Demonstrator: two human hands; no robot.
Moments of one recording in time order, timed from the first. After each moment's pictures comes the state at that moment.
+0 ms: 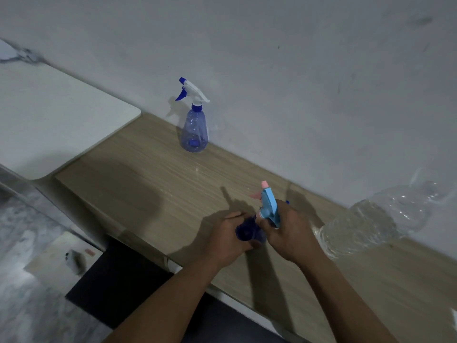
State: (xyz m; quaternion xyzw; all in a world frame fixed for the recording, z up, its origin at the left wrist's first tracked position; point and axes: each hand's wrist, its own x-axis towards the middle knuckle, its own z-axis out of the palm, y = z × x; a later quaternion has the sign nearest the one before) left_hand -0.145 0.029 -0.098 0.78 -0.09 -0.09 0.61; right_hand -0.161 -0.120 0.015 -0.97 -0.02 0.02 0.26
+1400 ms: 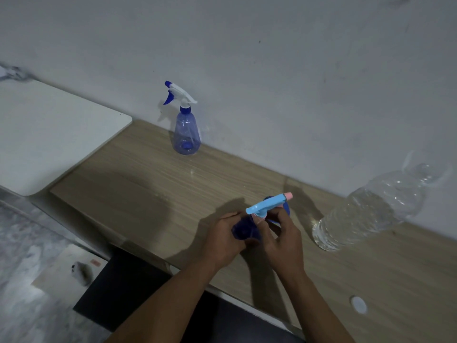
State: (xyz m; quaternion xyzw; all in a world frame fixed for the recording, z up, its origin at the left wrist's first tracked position) left_hand -0.146 0.031 -0.089 0.76 -0.10 -0.09 0.63; right_hand -0.187 -0.109 -0.035 -0.83 0.04 -0.14 0.54
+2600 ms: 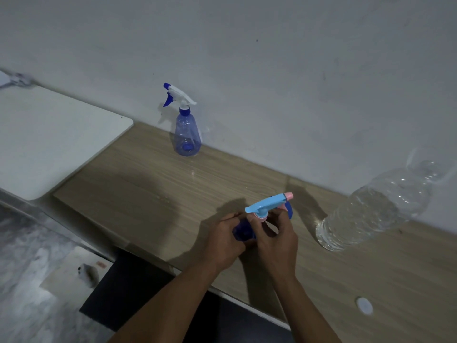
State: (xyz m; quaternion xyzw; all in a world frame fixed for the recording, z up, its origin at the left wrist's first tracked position) left_hand -0.149 0.029 -0.082 0.78 -0.07 -0.09 0.61; right_hand -0.184 -0.090 -0.046 -0.78 0.12 -0.17 0.59
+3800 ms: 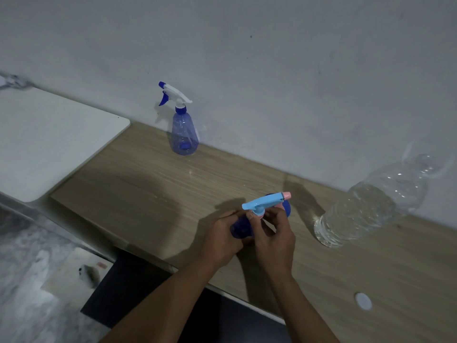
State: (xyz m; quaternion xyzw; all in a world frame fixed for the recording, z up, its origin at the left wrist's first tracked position) left_hand -0.148 0.031 -0.078 0.78 -0.09 -0.10 0.61; right_hand -0.188 -0.088 -0.050 -0.78 0.12 -0.19 0.59
